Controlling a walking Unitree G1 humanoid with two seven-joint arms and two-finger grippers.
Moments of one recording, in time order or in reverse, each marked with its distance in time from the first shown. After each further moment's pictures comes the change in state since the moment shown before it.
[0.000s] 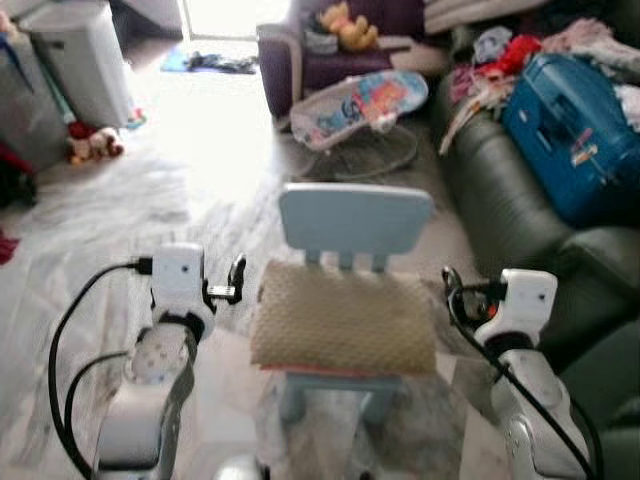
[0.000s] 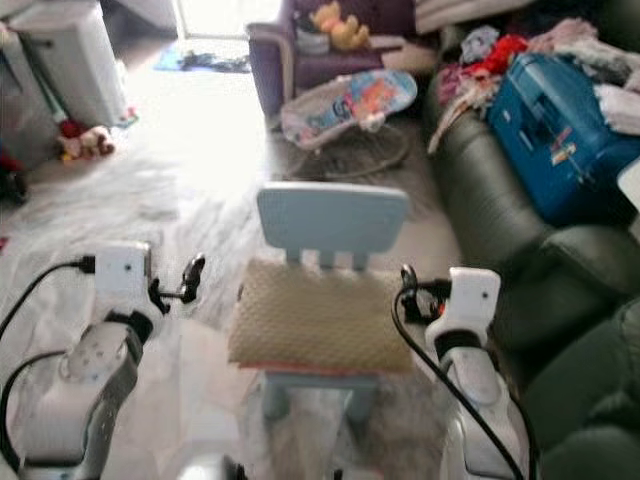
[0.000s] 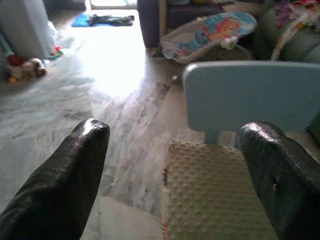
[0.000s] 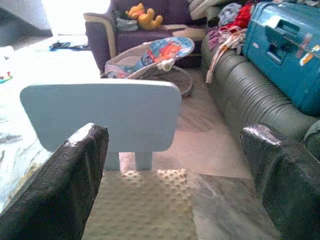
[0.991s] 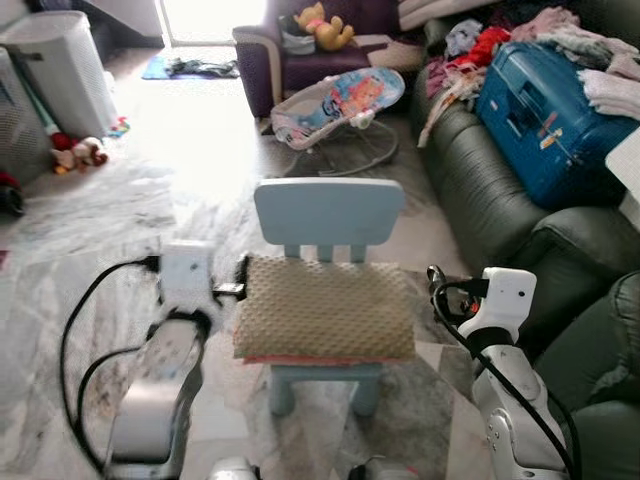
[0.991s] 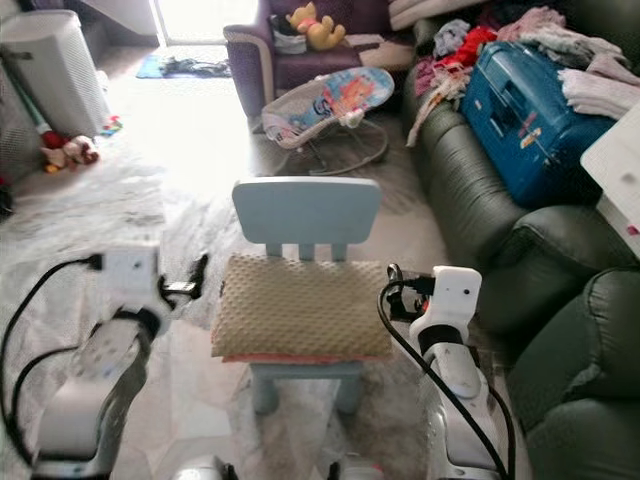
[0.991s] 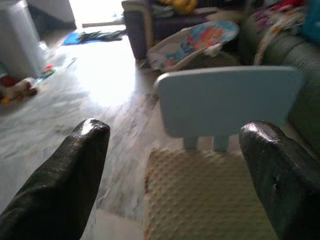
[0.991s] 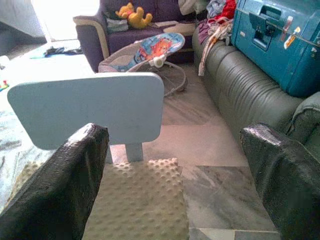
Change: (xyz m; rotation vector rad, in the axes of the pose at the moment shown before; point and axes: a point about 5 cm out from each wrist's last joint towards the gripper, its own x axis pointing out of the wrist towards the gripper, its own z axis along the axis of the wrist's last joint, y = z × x) left arm 0.009 -0.005 0.008 0.046 -0.043 -0.006; right arm 0.007 0.017 -0.010 0.050 0.012 0.002
